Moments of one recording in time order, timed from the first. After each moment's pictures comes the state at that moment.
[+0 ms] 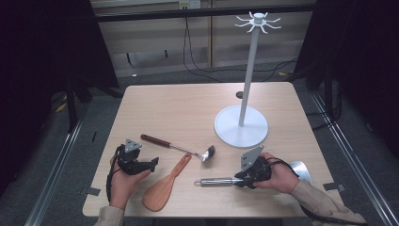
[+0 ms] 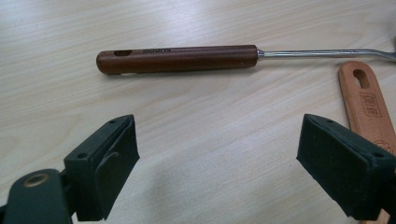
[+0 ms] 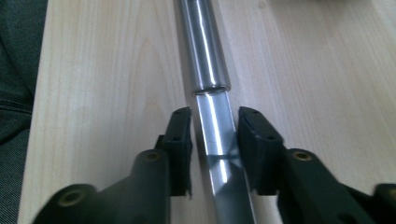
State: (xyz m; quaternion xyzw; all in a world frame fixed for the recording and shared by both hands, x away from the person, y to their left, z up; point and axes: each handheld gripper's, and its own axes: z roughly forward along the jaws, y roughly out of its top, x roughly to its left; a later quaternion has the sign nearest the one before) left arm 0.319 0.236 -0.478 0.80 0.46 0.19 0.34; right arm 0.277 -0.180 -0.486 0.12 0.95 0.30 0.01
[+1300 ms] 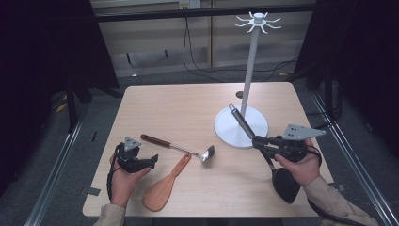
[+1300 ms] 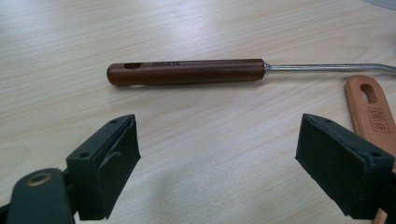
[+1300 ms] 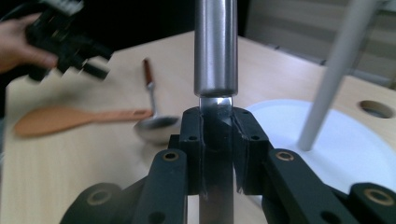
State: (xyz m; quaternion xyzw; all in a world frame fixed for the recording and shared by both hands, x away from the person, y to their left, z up) left arm 0.323 0.236 -0.475 0.79 0.46 0.21 0.35; right arm 0.271 -0.251 -0.414 0.32 0.76 0.54 0.19
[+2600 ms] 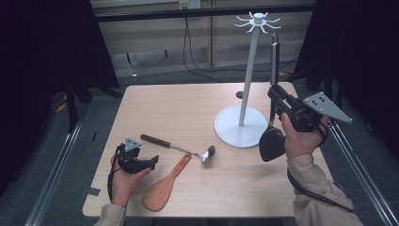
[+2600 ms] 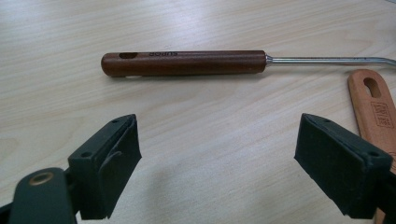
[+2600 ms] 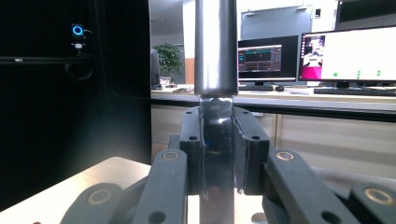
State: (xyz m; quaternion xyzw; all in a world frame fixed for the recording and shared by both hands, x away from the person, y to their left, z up) left arm 0.323 0.236 -0.481 0.79 0.47 0.19 0.35; right arm 0.290 -0.243 -0.331 0.40 0.55 0.61 0.40
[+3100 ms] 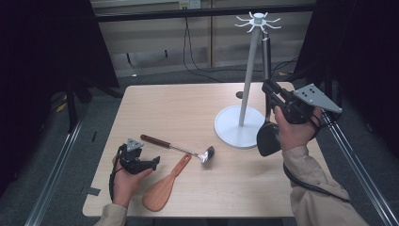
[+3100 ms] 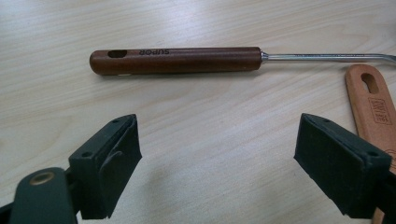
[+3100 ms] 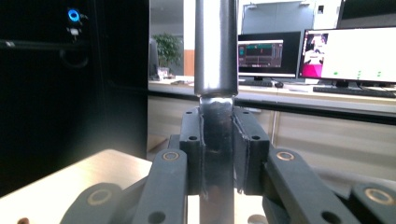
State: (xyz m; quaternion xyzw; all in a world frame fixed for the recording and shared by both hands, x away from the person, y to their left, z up) left arm 0.324 0.232 -0.485 0.79 0.47 0.19 0.35; right arm 0.308 -0.231 -0.324 0.40 0.57 0.59 0.40
